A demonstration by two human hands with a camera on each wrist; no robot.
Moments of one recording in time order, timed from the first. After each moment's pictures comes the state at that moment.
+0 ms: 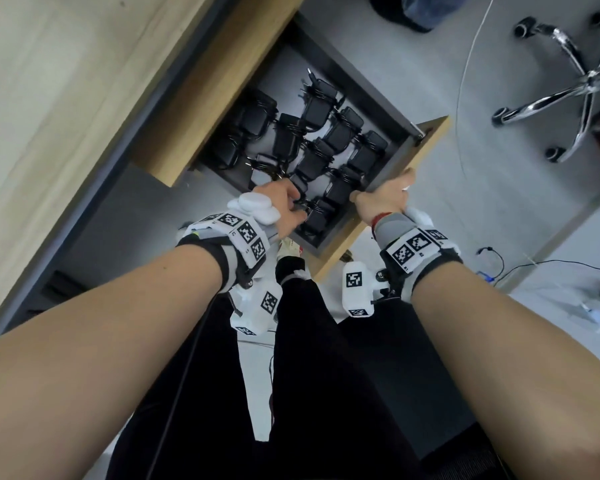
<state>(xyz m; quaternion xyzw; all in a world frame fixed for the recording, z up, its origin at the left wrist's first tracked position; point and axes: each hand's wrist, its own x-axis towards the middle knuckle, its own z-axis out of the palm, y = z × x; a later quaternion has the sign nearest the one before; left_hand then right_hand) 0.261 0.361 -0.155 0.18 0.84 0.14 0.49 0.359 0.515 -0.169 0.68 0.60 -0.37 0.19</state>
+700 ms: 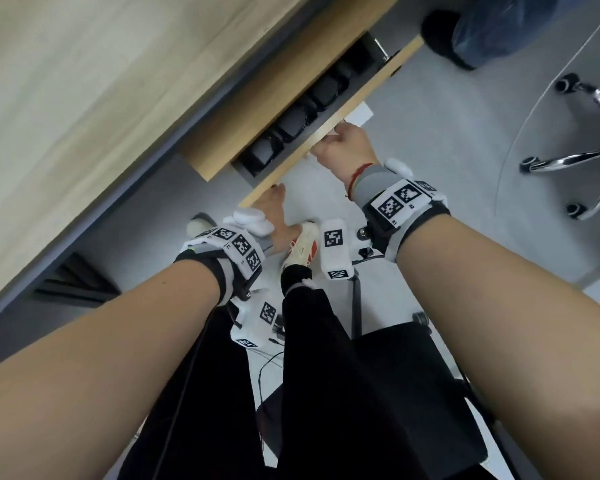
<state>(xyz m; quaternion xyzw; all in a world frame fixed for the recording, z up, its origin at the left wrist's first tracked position) 0.237 0.312 -0.171 0.14 0.84 0.08 0.52 0.222 0.473 -0.183 0.44 0.66 -0.56 0.24</state>
